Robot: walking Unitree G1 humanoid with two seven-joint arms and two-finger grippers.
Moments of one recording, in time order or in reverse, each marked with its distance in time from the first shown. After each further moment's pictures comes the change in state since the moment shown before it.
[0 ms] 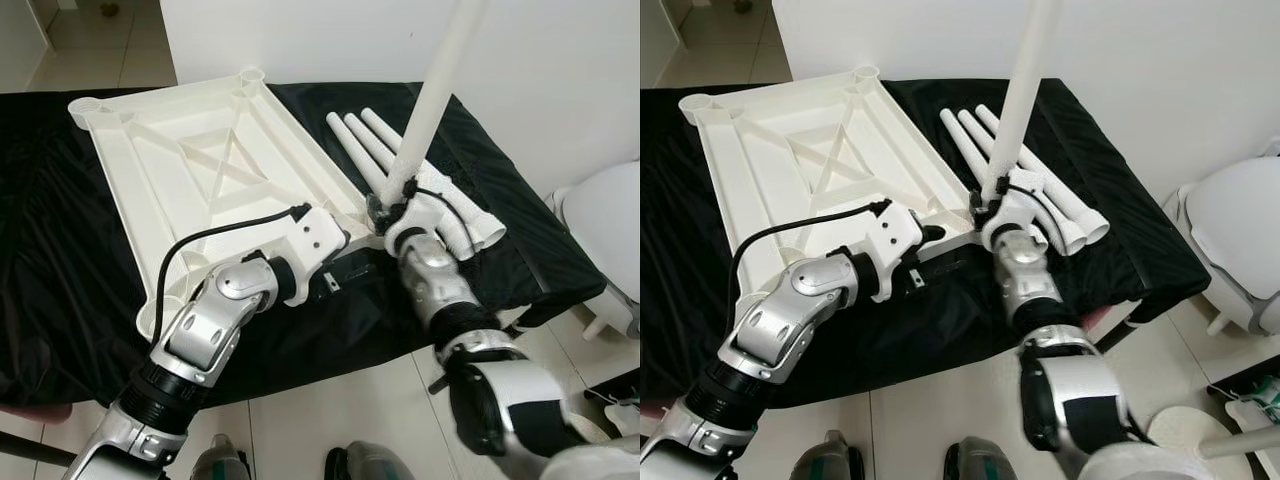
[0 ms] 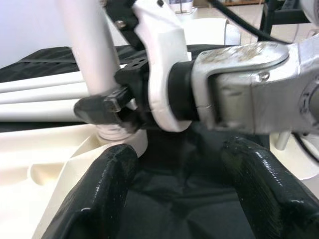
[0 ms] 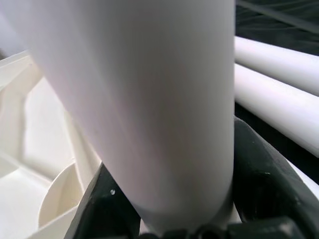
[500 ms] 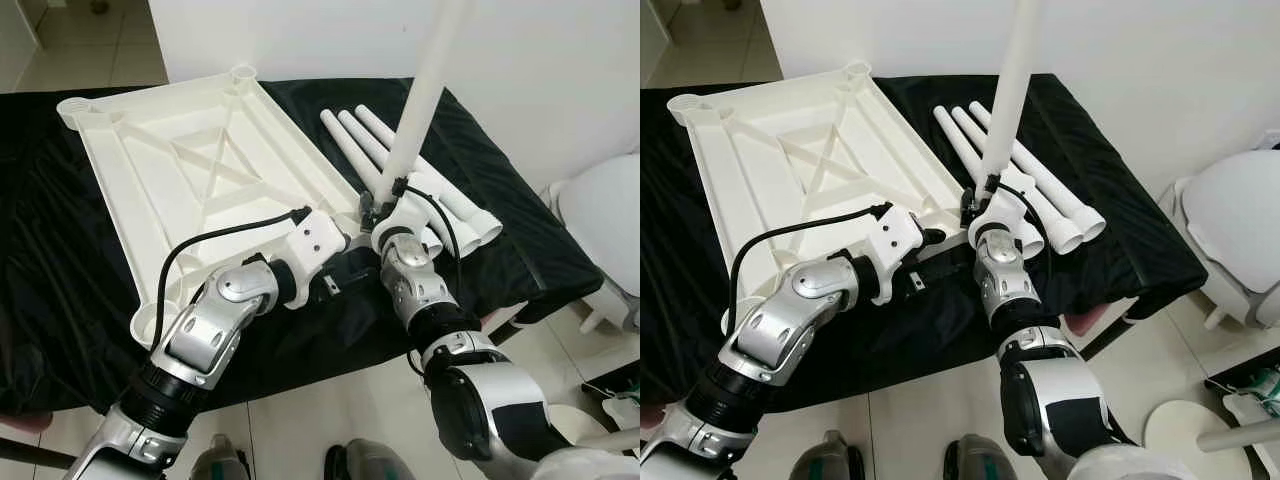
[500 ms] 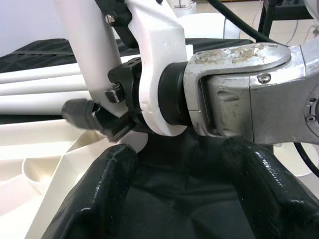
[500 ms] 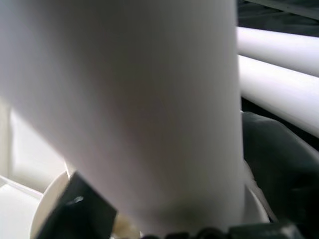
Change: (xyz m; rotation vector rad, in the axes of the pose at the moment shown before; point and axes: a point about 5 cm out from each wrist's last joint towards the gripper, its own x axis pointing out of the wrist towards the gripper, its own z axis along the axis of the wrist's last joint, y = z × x) left arm -0.001 0.000 -0.003 -0.006 0.009 0.002; right arm -0.002 0.010 -0.001 0.031 0.010 -0.011
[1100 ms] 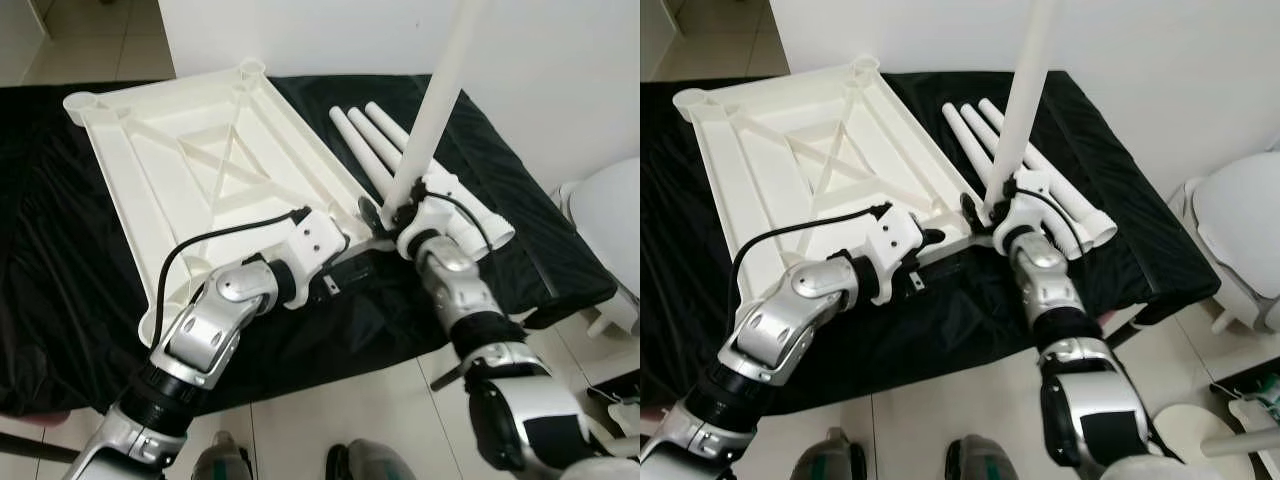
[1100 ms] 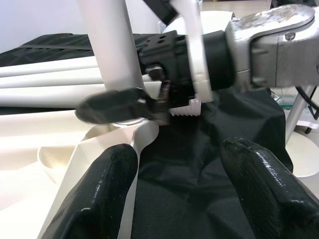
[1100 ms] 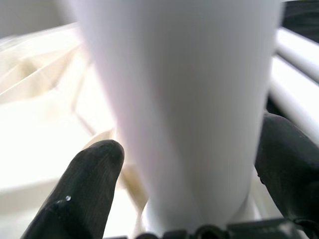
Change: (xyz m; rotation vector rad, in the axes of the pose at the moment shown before) left arm 0.000 0.000 0.000 0.000 0.000 0.000; right arm -0.010 -0.045 0.012 -0.225 -0.037 0.447
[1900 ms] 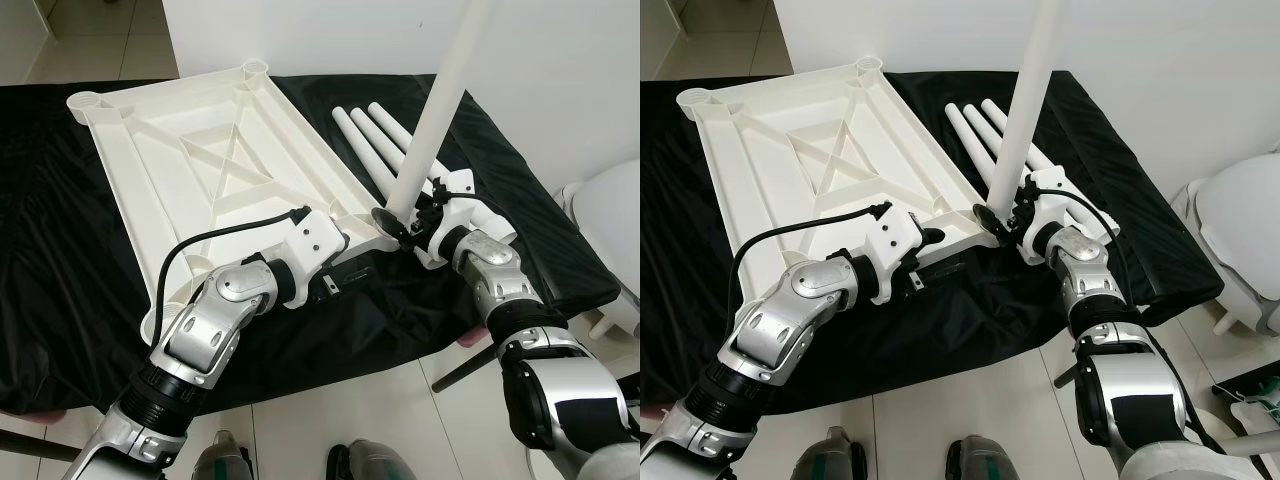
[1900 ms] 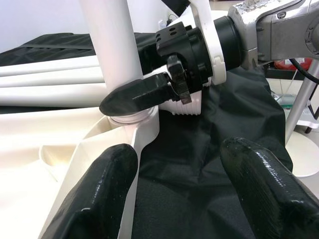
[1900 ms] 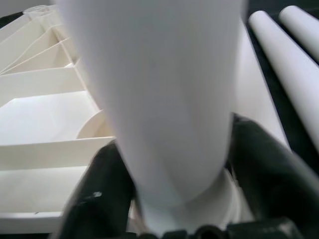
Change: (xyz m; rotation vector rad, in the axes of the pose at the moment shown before) left arm 0.000 0.000 0.000 0.002 0.001 0.000; right arm -0.005 -0.023 -0.002 -0.064 0.054 0.131
